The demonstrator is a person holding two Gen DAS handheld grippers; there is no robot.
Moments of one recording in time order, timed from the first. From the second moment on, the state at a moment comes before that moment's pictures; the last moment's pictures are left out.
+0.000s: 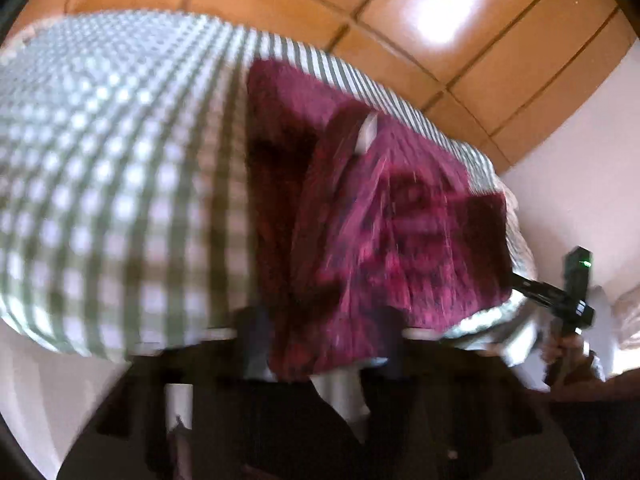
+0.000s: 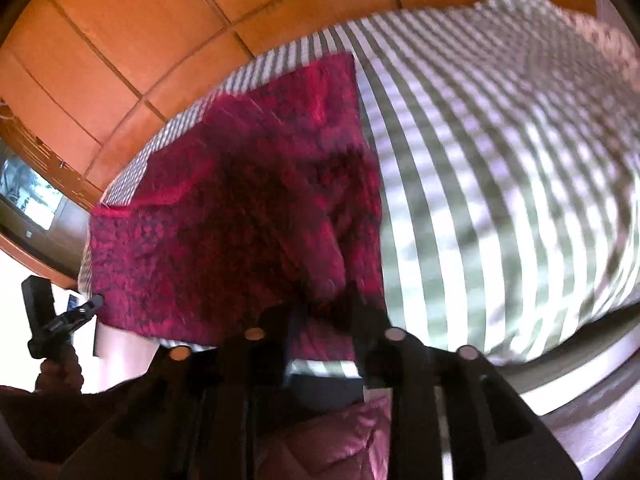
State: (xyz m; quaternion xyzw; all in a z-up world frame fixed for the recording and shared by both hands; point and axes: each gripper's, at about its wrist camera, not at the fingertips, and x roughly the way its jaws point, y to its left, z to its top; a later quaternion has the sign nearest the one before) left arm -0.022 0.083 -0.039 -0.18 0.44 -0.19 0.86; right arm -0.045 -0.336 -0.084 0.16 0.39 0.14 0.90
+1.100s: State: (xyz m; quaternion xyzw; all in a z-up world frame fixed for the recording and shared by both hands) left arm 0.036 0.036 -0.021 0.02 0.38 -0.06 0.92; right arm 0.030 -0.248 -0.096 0.02 0.36 0.04 0.93
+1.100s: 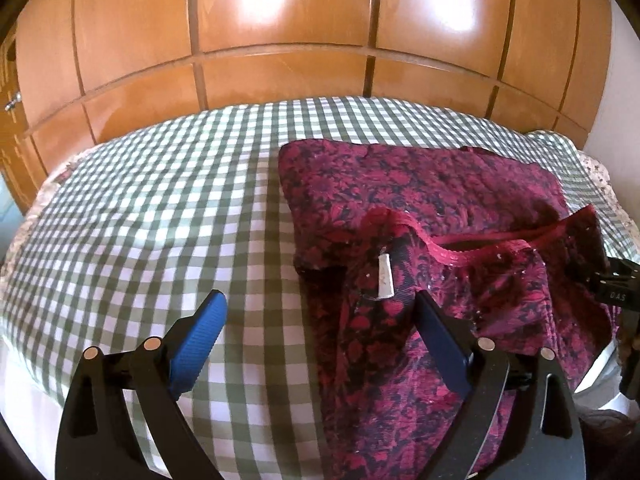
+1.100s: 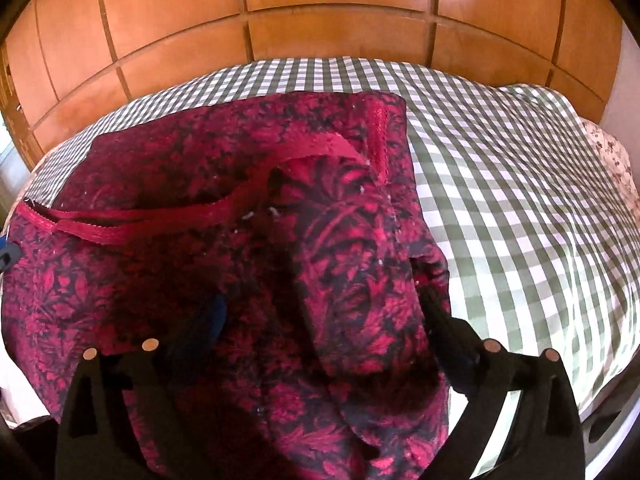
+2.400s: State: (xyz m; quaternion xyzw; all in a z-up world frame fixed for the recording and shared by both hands) left arm 0.017 0.045 -0.002 -0.08 0.36 -0.19 0.91; right arm -0.007 -0.253 -0.038 -0.02 0.31 0.09 0.95
